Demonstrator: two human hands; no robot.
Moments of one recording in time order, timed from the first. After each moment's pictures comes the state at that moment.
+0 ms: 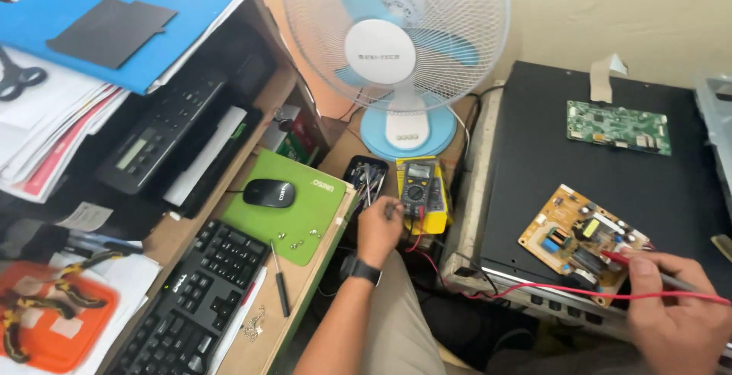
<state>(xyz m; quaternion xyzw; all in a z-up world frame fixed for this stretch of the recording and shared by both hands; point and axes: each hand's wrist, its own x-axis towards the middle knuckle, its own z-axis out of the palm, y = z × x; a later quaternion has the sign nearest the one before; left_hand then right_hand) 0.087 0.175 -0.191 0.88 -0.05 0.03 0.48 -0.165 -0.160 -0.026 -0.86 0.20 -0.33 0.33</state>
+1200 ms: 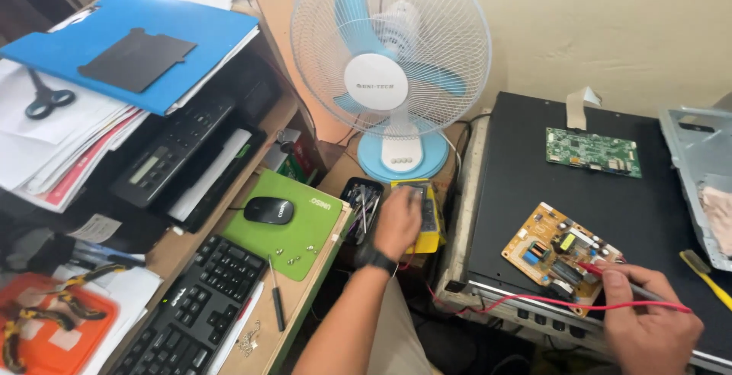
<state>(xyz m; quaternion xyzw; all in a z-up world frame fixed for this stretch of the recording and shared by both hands) 0.117 0.115 -0.136 0.86 -0.17 0.06 0.47 -0.160 -0.153 -0.019 -0.85 0.25 -0.34 0.32</state>
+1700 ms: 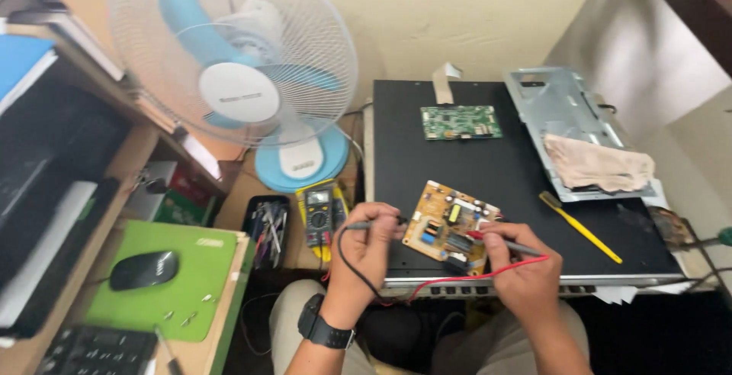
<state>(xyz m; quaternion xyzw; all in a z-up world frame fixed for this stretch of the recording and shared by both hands) -0.004 0.053 0.001 0.66 -0.23 -0.07 0.71 -0.154 -0.158 -0.010 -0.82 0.21 -0.36 0.39</state>
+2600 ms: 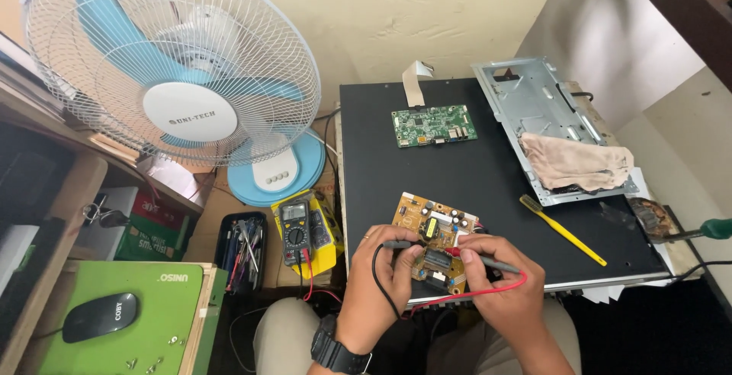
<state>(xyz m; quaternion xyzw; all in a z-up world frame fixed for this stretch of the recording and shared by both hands) -0.018 0.006 -0.001 0.74 -0.36 -0.03 0.56 -0.149 -0.158 -0.005 -0.83 0.18 -0.37 0.38</state>
